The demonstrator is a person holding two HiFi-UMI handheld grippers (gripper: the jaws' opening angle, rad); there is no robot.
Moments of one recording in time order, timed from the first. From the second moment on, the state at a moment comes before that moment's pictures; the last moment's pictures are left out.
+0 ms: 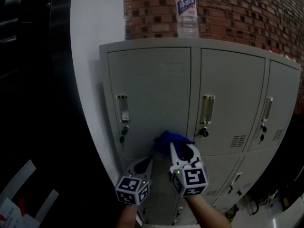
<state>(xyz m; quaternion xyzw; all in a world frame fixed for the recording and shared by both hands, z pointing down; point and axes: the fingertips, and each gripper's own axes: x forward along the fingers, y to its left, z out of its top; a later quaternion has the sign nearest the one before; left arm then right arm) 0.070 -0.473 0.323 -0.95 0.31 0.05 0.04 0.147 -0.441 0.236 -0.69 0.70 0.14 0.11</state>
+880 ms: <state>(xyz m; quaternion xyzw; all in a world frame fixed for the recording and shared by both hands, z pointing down) 0.103 -0.462 0.304 -0.96 0.27 0.06 0.05 0.172 -0.448 0.254 -0.71 0.69 0.09 0.09</state>
